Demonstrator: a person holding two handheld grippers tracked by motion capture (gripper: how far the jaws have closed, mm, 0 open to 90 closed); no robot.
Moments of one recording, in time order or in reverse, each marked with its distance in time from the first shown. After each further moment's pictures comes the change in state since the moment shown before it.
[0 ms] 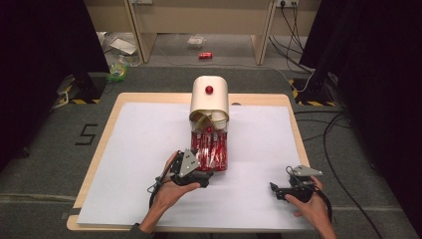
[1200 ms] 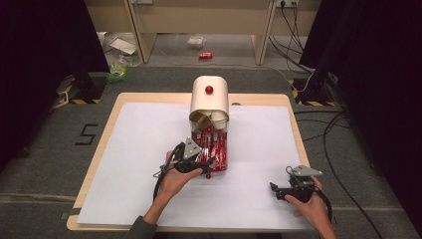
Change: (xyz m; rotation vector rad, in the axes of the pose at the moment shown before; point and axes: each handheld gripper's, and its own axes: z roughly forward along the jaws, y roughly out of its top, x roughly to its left) left arm 0.021 0.007 0.026 0.105 0.021 -0.118; right arm 0.000 0.000 0.000 0.000 -0.001 -0.002
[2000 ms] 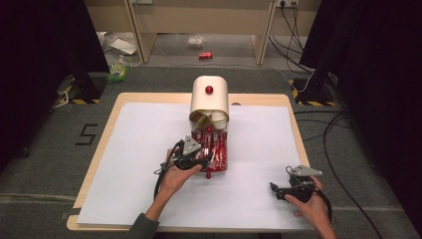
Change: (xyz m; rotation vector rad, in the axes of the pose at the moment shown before) left arm 0.007 0.000 0.007 0.006 0.005 -0.045; right arm 0.000 0.000 0.000 0.000 0.001 0.001
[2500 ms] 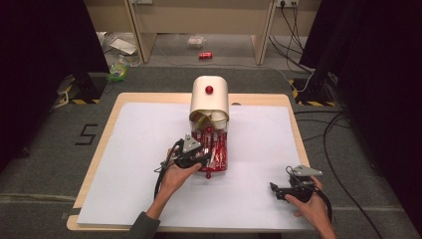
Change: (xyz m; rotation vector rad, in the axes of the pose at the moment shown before) left arm 0.002 0.001 0.003 0.024 -0.015 -0.039; right arm 0.000 0.000 0.000 0.001 0.000 0.001
